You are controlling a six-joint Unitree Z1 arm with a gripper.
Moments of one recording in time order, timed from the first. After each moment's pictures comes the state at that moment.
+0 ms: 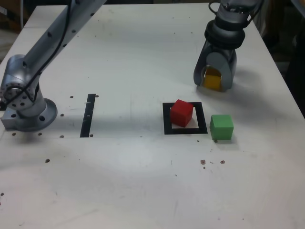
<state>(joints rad) 0.17 2.40 -2.09 1.38 0.14 0.48</state>
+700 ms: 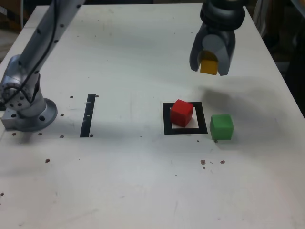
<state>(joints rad) 0.07 2.23 -2.06 1.48 0.18 0.41</state>
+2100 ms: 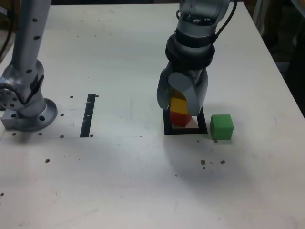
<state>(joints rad) -0.14 2.04 -1.58 1.24 0.08 0.23</state>
